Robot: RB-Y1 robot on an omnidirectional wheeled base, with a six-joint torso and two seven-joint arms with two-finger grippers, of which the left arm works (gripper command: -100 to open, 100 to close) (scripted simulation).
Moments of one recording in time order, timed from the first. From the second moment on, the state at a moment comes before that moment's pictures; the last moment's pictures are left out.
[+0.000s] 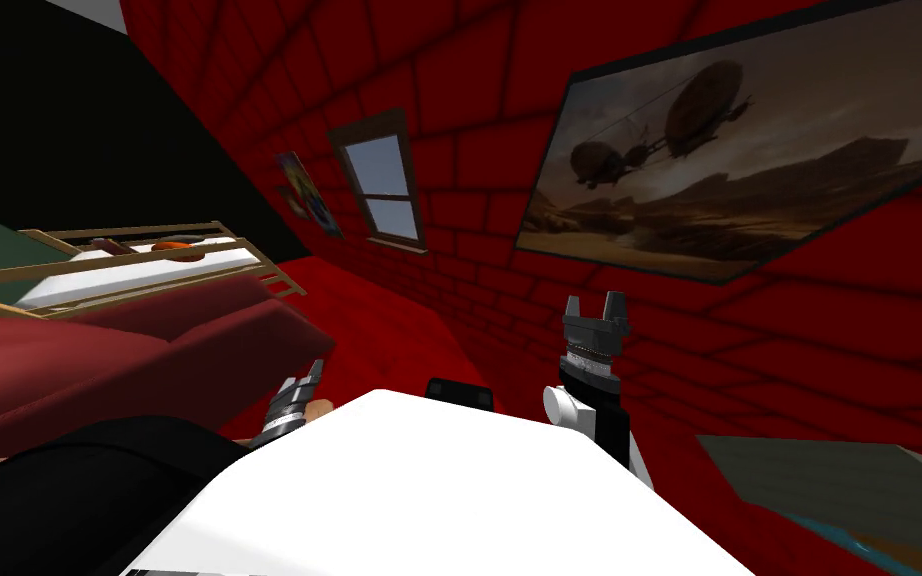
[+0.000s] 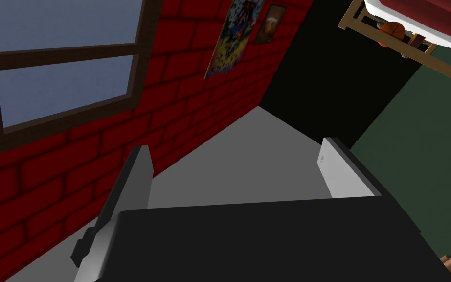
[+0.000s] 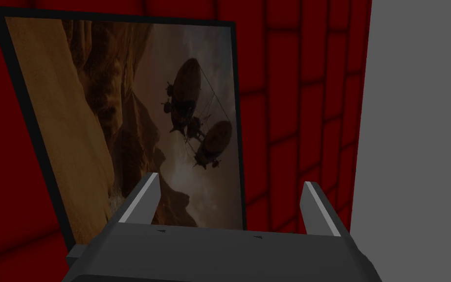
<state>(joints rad) 0.63 0.14 0.61 -1.26 -0.01 -0.75 -0.70</state>
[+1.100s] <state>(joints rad) 0.62 0.13 0.69 -1.14 -0.02 -0.79 -0.81</state>
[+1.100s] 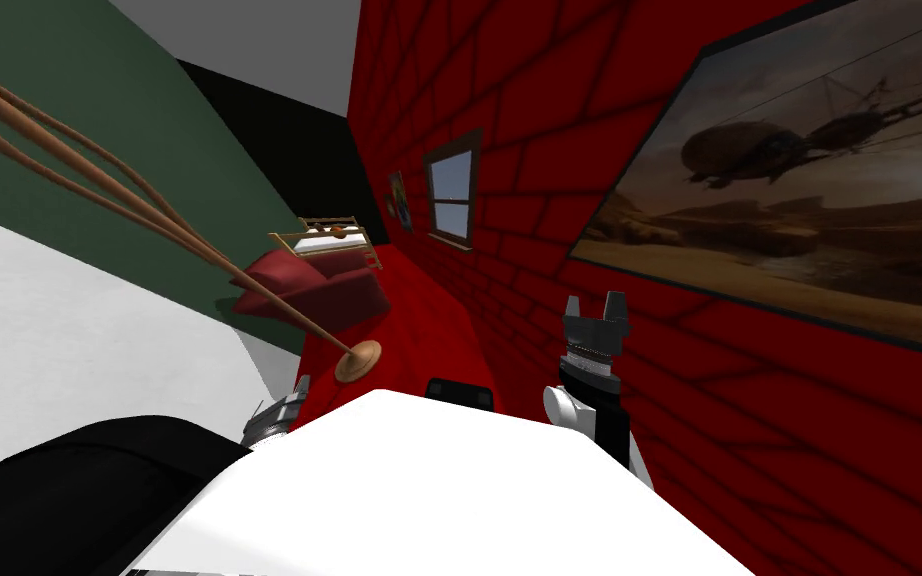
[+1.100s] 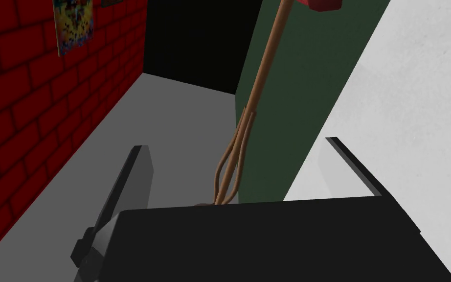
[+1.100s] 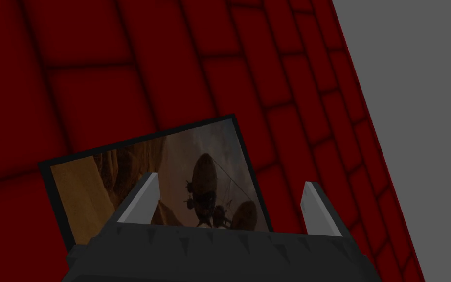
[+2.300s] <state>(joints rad) 0.61 0.10 0.77 -1.03 -0.03 -0.83 -0.92</state>
